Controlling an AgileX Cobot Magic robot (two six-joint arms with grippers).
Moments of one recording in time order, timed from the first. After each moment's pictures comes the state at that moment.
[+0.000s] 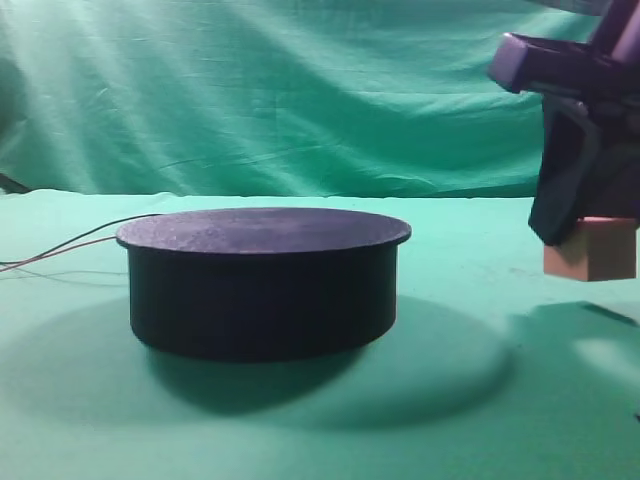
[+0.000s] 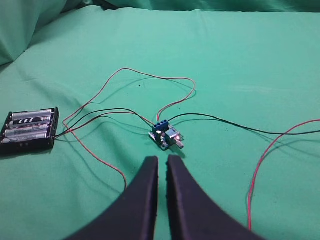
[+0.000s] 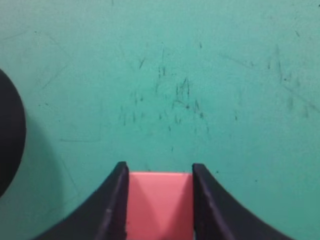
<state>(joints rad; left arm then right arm) 0.03 -0.02 0.03 0.09 0.36 -0.08 0.52 1.36 -0.63 -0.04 0.45 0.28</state>
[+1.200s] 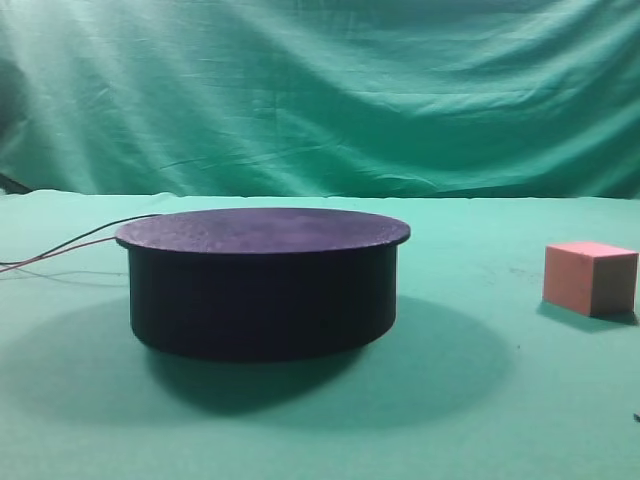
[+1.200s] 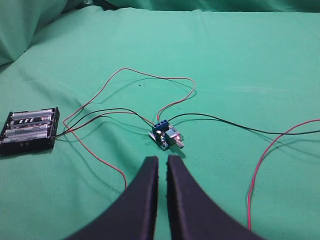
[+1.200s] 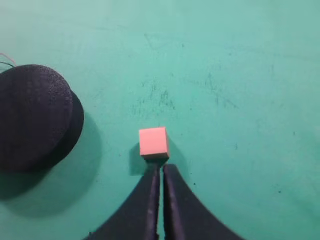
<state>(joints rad) 0.03 -0.02 0.03 0.09 0.36 -0.08 0.47 0.74 -0.57 -0.09 0.71 0.23</state>
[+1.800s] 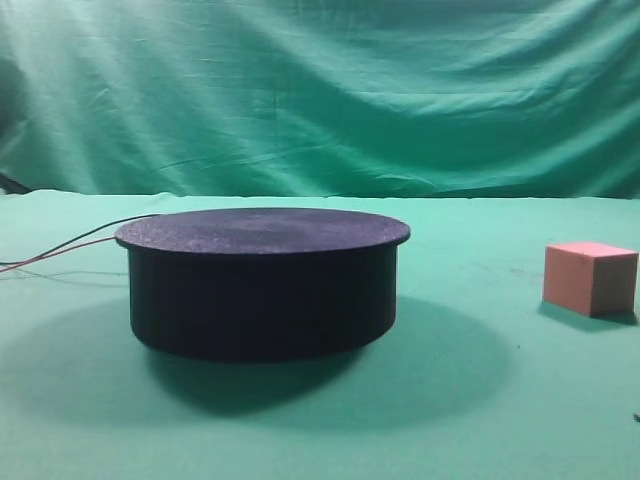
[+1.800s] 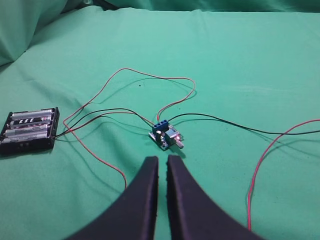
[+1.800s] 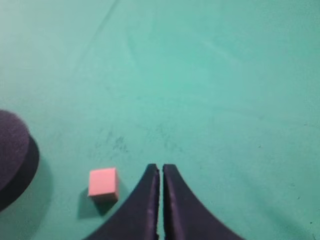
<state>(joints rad) 0.03 -0.02 0.03 0.09 0.36 -0.08 0.14 0.27 -0.13 -0.04 0.29 0.08</state>
